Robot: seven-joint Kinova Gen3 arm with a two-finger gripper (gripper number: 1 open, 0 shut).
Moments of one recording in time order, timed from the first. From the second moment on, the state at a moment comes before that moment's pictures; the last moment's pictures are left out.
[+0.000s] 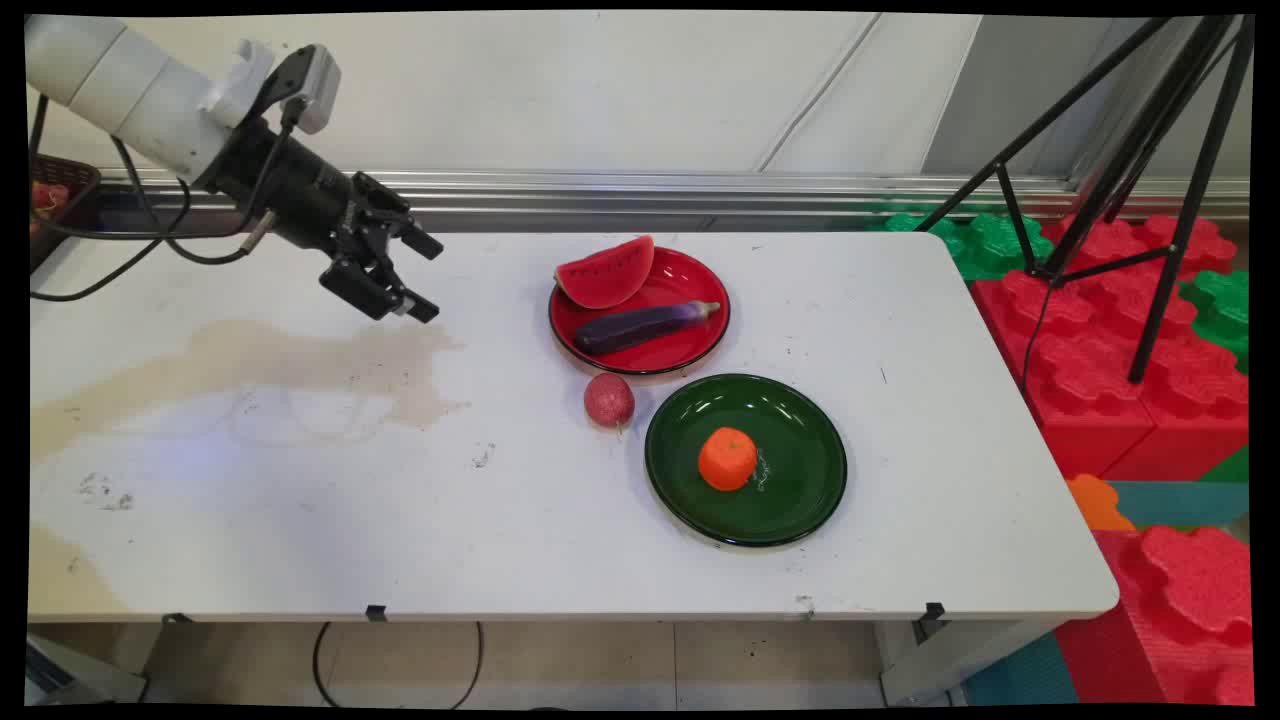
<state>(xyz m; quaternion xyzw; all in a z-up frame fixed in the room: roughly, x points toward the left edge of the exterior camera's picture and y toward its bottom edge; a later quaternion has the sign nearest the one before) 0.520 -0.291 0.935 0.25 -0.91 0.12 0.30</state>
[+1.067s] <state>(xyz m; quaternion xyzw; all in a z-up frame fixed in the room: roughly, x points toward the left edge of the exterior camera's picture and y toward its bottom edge) 0.462 -0.350 0.915 0.23 -0.92 0.13 0.28</state>
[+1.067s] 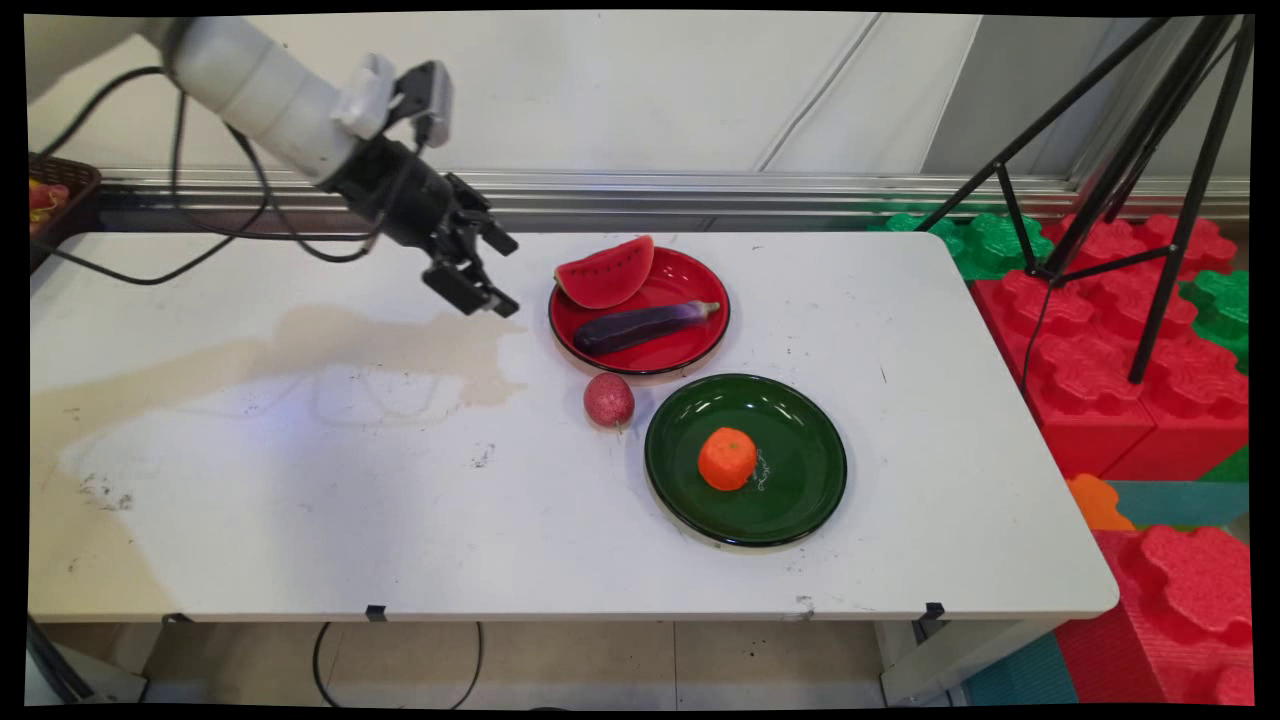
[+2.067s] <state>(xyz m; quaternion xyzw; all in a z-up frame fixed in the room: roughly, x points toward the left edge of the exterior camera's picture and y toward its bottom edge) 0.381 -0.445 0.855 0.23 -0.94 0.13 0.23</state>
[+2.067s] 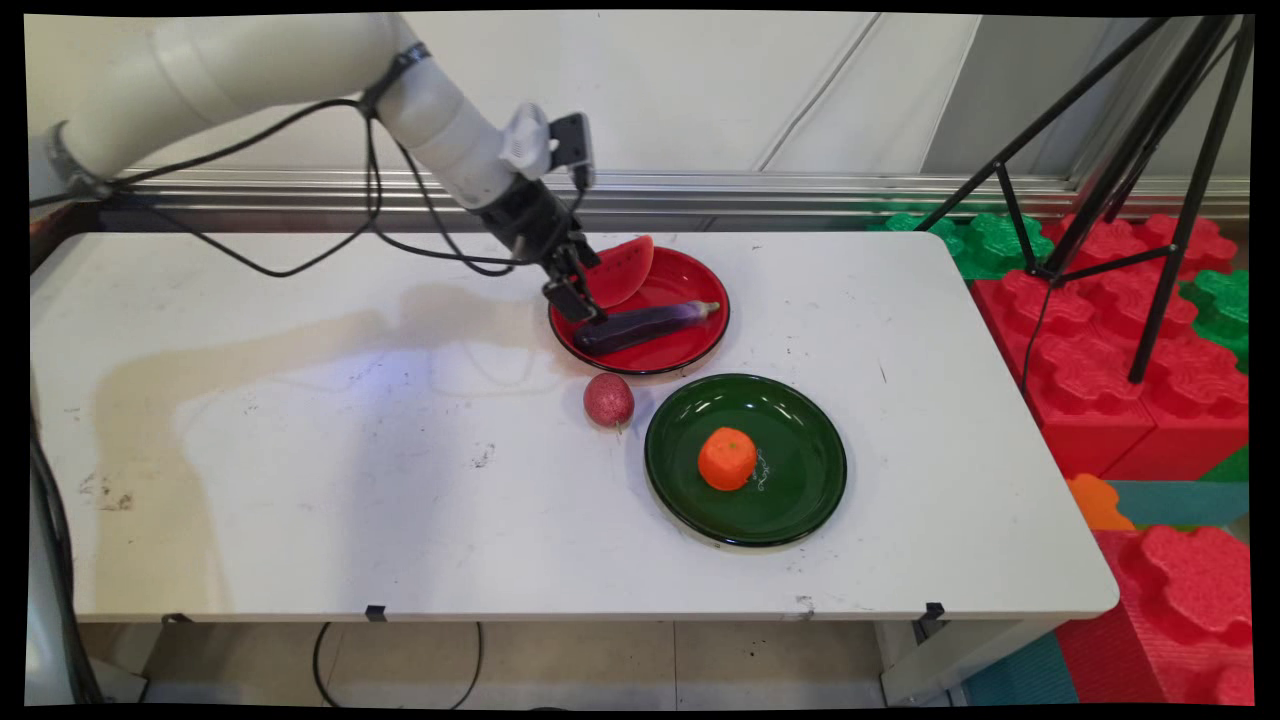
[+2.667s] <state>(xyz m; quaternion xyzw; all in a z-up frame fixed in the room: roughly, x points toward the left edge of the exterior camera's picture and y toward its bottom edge) 0.356 -0.476 0.819 0.24 -0.94 0.12 0.20</state>
